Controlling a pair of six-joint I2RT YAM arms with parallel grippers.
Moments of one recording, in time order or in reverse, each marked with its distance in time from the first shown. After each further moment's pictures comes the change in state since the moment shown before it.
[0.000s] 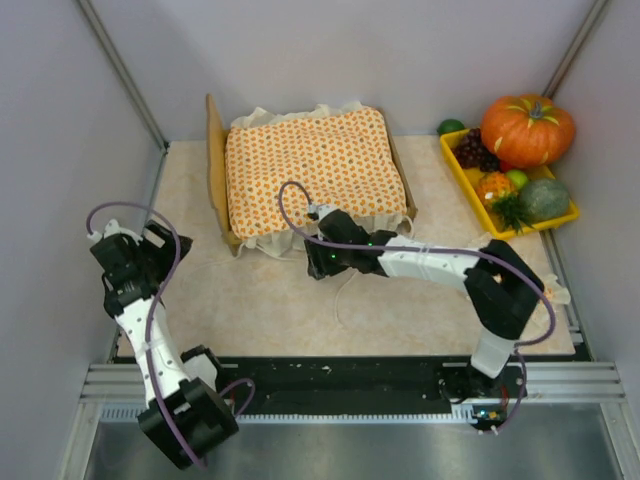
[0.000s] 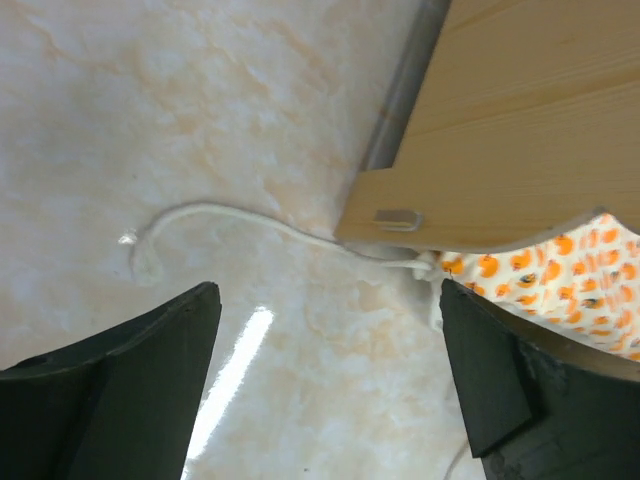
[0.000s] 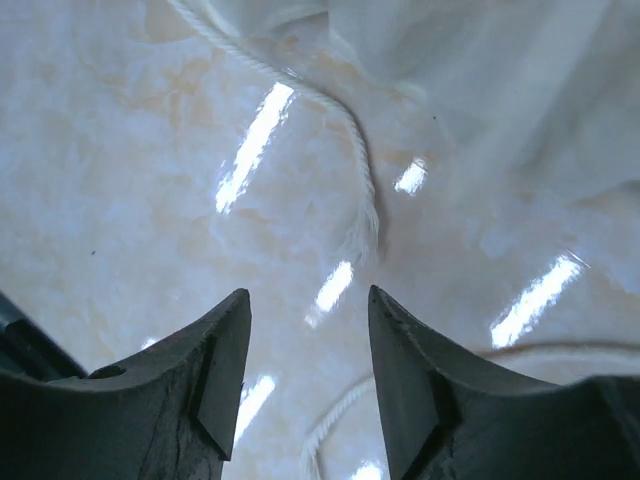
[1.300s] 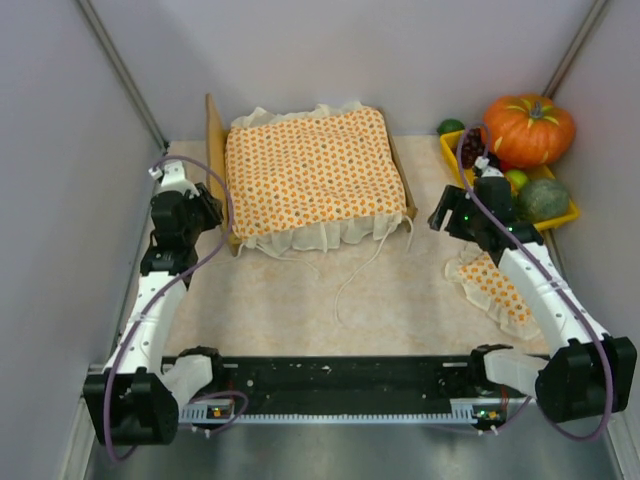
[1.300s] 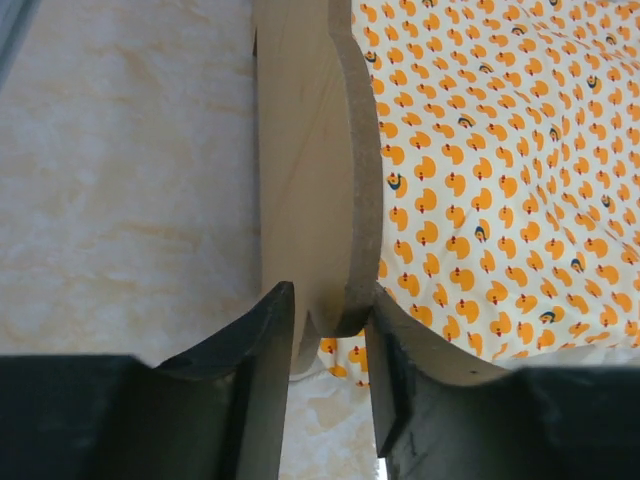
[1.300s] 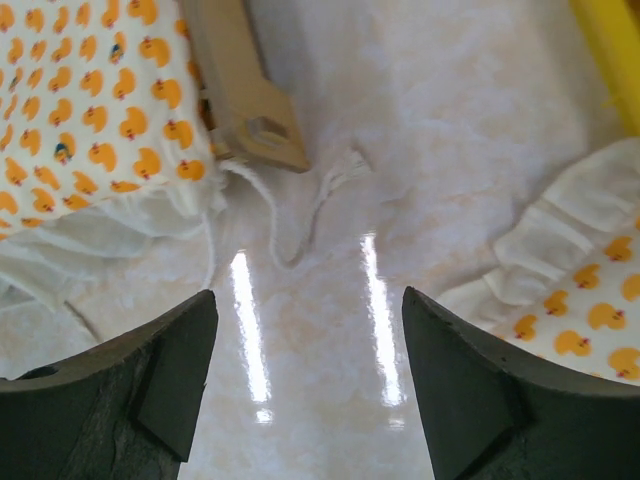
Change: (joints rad) left arm -0.583 0.118 0.074 0.383 -0.361 0.133; right arm -0.727 -0.633 -0.250 -0.257 -0.006 0.003
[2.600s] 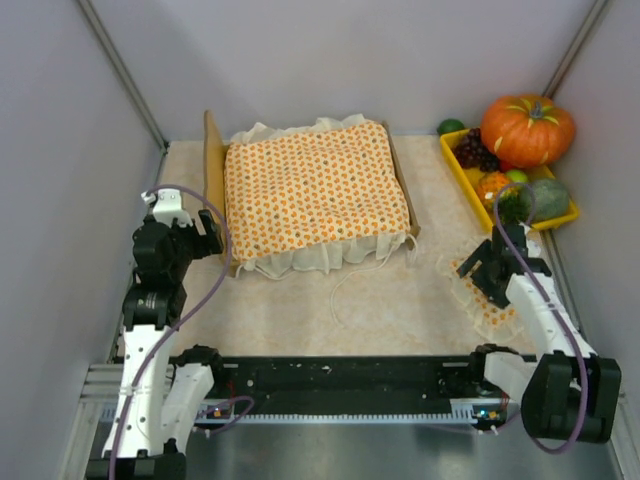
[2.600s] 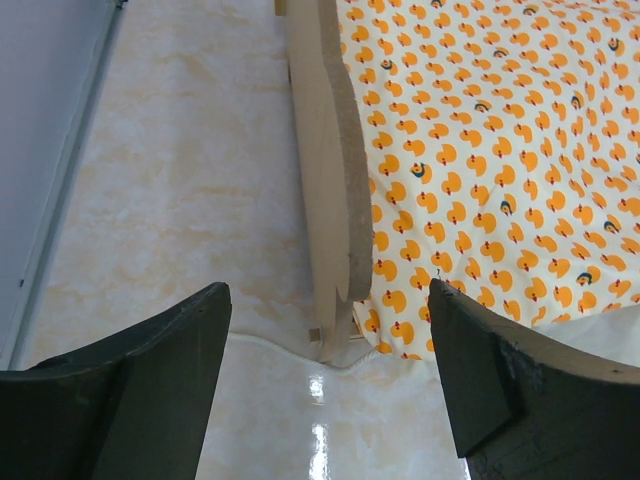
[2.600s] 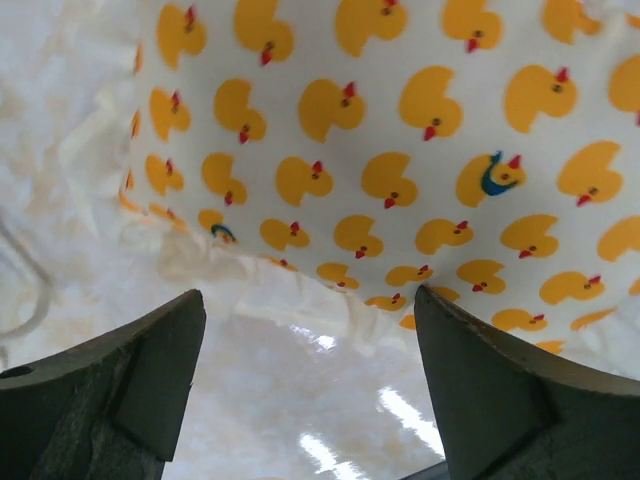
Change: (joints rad) left arm 0.007 -0.322 -0.010 -0.323 0.018 0.217; right arm -0.325 -0.100 -0.307 -0.221 0.183 0.210
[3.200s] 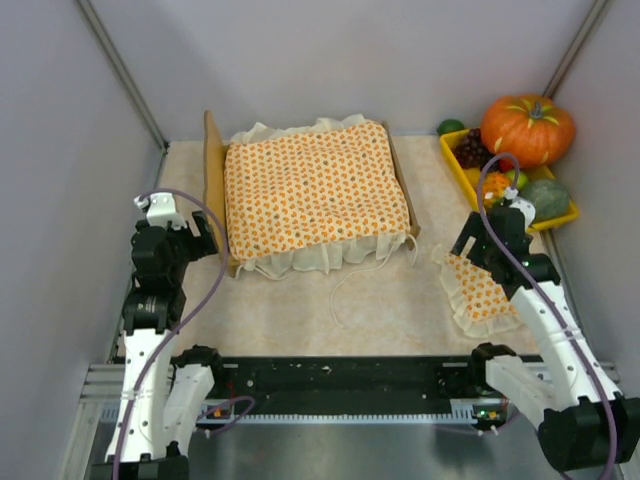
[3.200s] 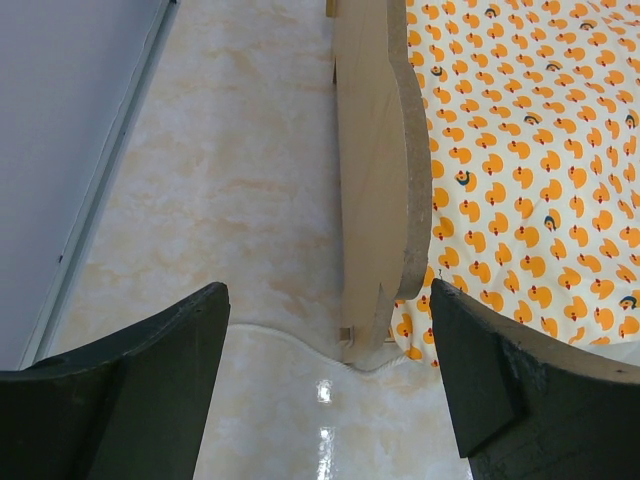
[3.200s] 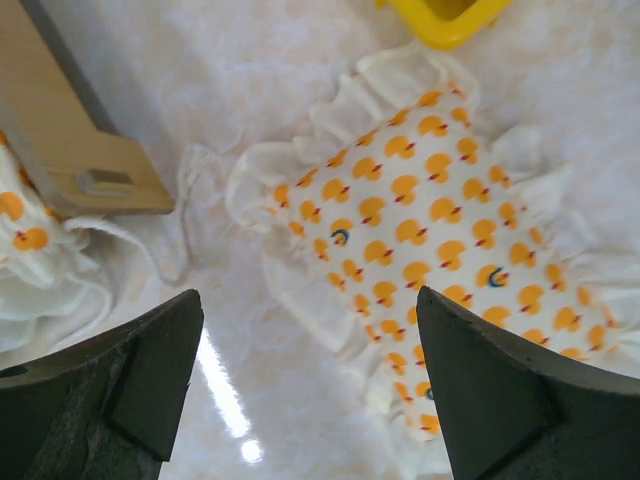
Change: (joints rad) left arm 0.019 -0.031 -0.021 0.003 -0.100 -0.013; right arm 0.278 -0.166 0.155 0.015 0.094 -0.084
